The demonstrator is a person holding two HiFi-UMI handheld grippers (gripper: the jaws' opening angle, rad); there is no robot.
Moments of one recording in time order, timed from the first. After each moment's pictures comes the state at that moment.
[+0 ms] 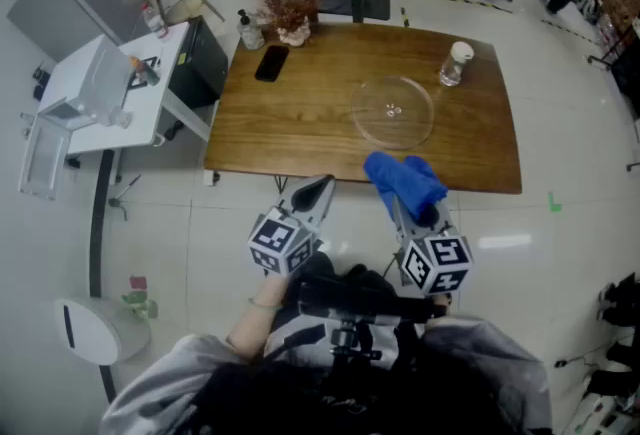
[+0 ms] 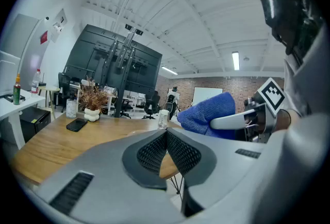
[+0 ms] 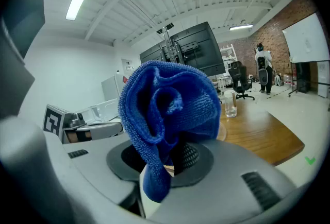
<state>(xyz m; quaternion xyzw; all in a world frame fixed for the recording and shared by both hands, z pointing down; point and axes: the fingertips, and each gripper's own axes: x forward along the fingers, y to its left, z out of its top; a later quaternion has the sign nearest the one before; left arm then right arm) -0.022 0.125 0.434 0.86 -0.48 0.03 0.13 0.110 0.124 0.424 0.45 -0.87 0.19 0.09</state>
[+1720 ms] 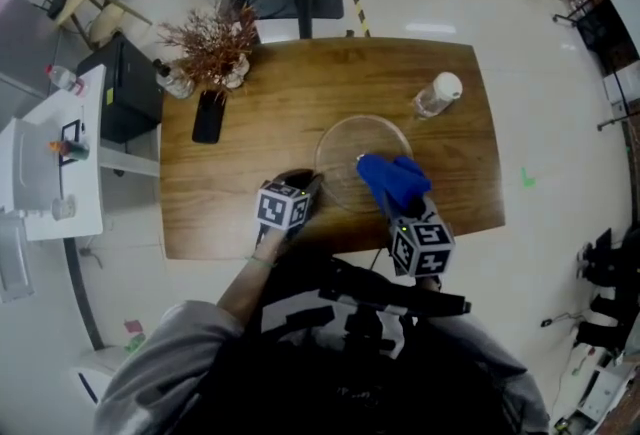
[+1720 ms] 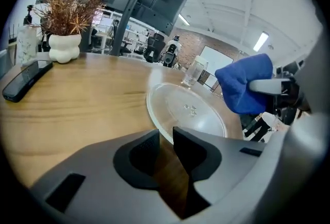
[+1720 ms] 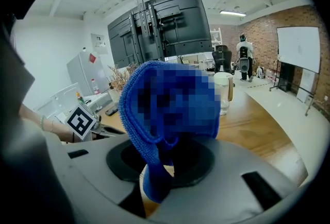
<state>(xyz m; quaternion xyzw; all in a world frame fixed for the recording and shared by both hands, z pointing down) -0.027 -0.148 0.639 0.83 -0.37 0.24 0.34 0.126 -0.112 0.503 0.53 -0.78 0.25 0.21</state>
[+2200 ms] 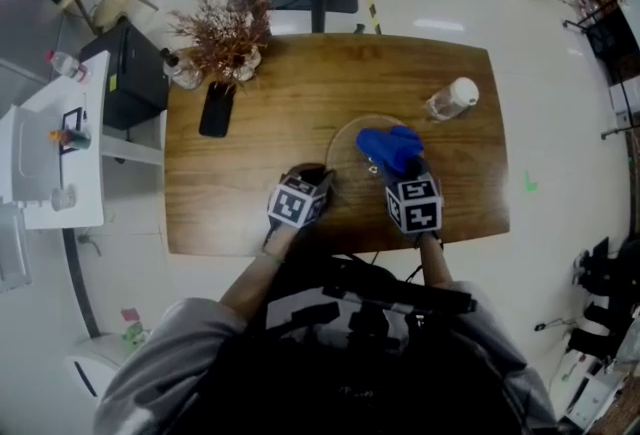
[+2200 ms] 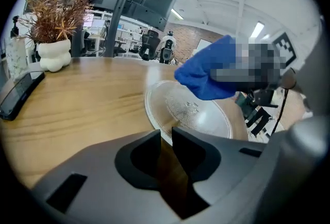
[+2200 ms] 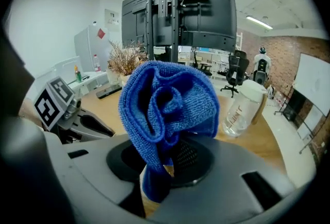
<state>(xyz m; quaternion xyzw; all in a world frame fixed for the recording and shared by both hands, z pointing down) -0.022 -0.158 0.648 0.84 -0.36 0.27 0.31 0.101 -0.194 0.539 0.49 -0.79 0.18 0.32</state>
